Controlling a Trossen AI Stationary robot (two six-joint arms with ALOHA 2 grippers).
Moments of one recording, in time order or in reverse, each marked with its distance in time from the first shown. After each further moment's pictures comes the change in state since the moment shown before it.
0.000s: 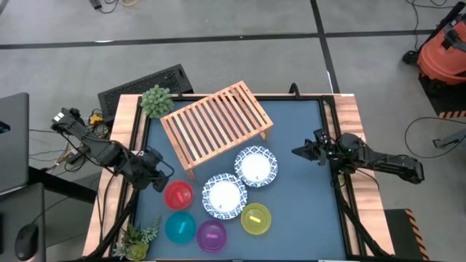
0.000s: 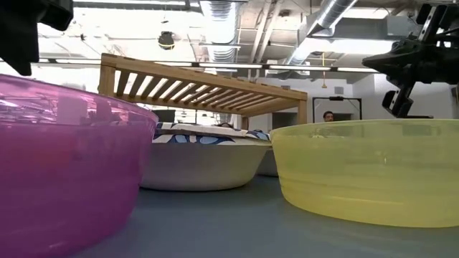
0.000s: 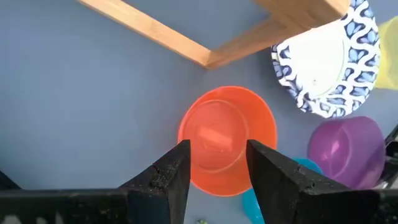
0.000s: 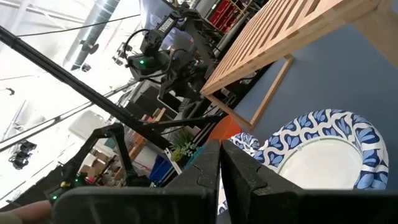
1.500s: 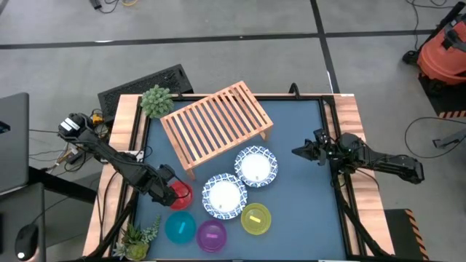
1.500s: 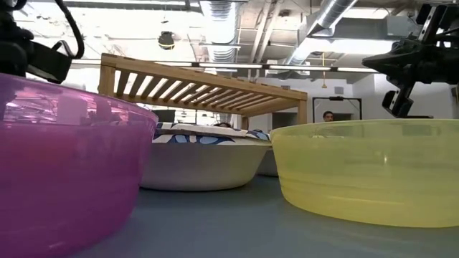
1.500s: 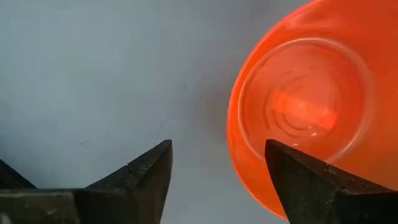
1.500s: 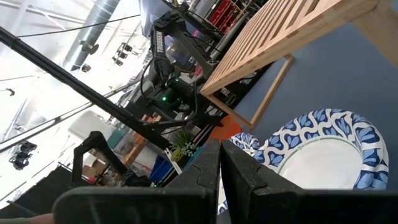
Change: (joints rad) left arm 0.001 0.373 -0.136 0.173 0.150 0.067; right arm 0.000 0.000 0.000 -0.006 0.001 0.000
